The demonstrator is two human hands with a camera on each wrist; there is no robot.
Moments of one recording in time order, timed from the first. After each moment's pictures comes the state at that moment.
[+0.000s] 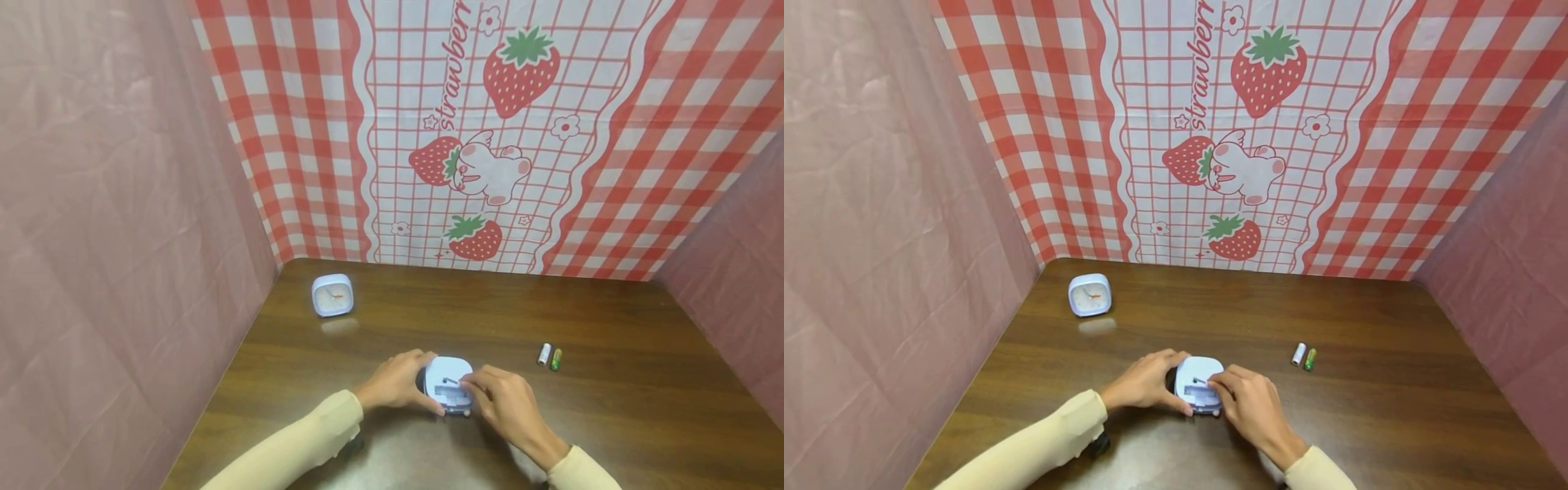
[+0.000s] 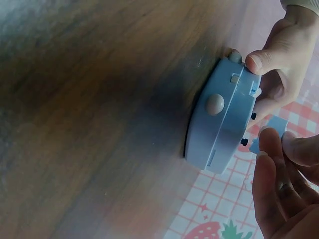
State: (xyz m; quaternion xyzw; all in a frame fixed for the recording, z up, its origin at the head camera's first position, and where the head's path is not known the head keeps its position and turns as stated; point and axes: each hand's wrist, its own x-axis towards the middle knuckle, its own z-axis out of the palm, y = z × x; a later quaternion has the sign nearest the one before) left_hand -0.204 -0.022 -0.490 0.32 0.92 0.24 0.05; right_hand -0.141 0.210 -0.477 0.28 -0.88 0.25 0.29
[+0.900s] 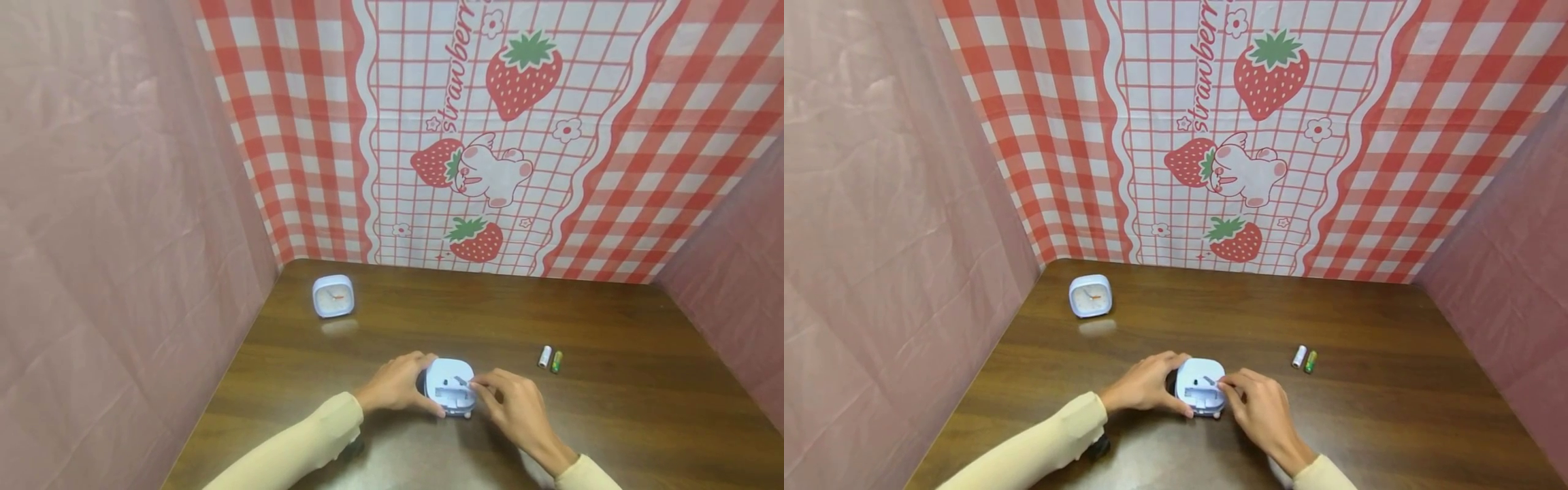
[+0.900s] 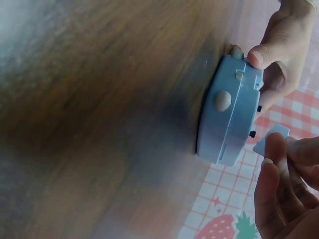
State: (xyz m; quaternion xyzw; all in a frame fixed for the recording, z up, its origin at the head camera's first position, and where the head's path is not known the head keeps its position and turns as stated) left_hand -0.205 -0.022 -0.494 0.32 0.92 0.24 0.05; right_hand -0.137 0.218 -0.479 0.23 -0.89 0.27 0.30
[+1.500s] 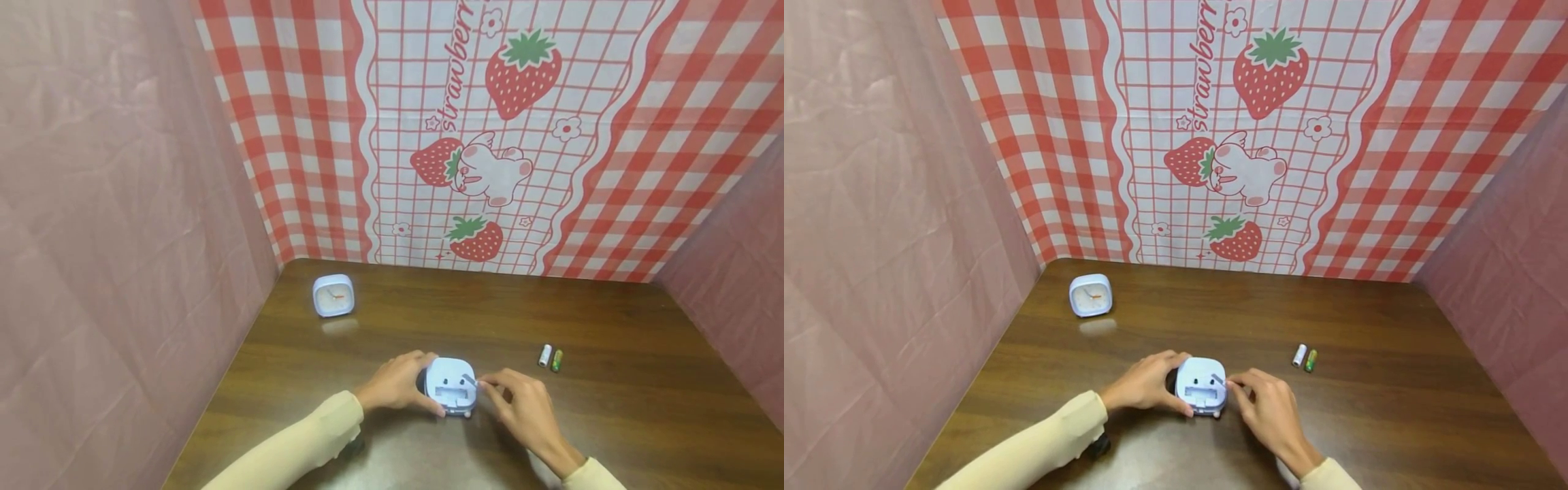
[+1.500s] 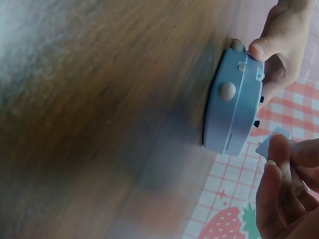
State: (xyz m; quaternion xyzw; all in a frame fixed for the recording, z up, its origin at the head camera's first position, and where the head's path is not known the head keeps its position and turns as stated) left_hand -0.203 -0.022 -0.492 0.32 0.92 0.24 0.05; right_hand -0.132 0.227 -0.480 0.20 -0.89 0.29 0.29
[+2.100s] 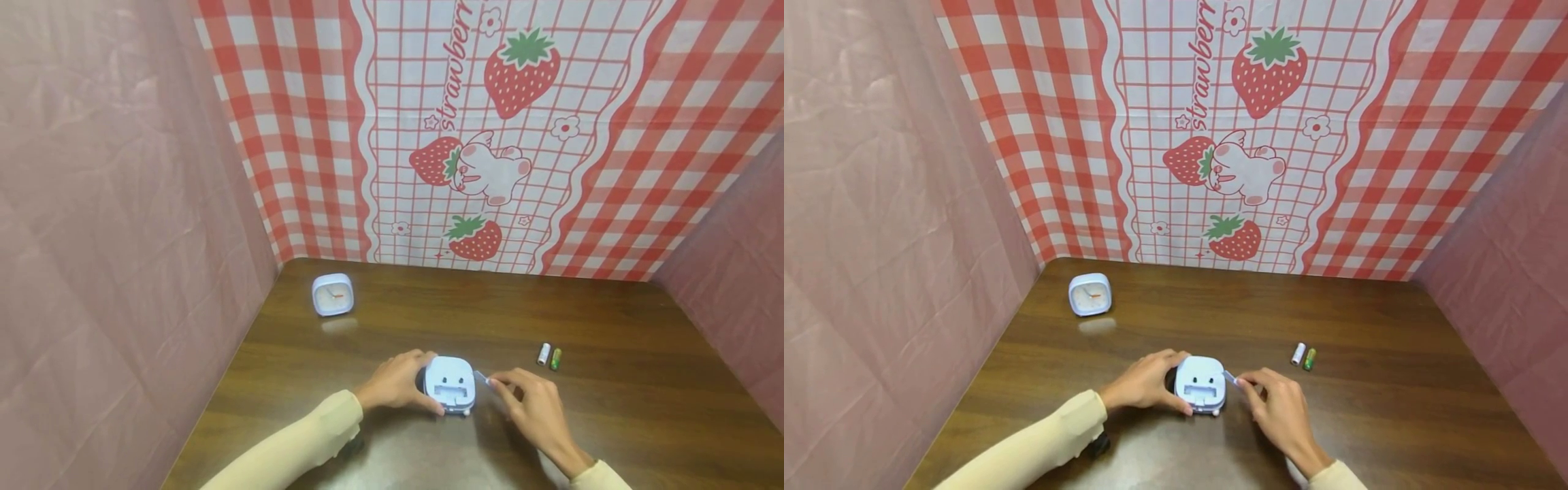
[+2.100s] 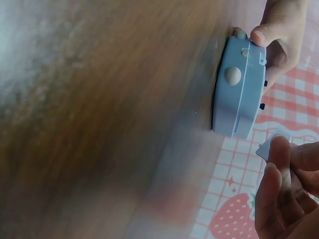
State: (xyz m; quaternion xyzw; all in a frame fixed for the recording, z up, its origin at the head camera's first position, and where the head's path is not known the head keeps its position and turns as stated) left_hand -0.202 -0.021 -0.492 0.31 0.92 0.23 0.06; right_hand -0.130 0.241 -0.481 0.16 -0.90 0.30 0.29
